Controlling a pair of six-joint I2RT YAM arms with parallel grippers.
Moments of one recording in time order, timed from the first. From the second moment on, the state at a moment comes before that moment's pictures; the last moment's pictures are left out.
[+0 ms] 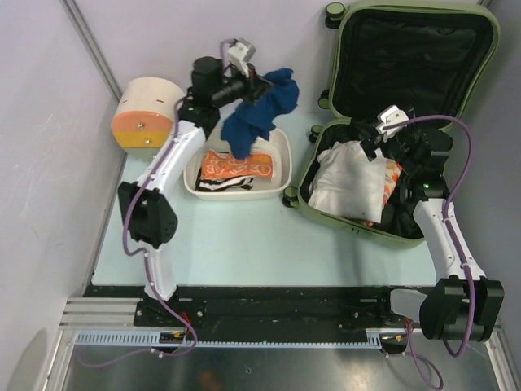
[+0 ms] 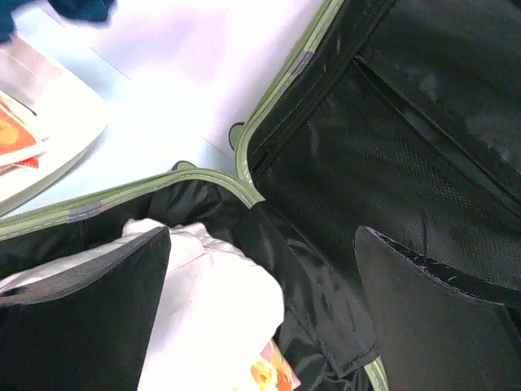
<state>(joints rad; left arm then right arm) -0.39 2.00 2.02 -0.05 0.55 -0.07 -0.03 1.19 1.00 0.19 -0.49 -0.53</state>
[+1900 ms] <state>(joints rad) -0.41 1.63 1.37 -0.29 0.56 0.81 -0.13 1.30 1.09 -0.31 -0.59 -0.48</state>
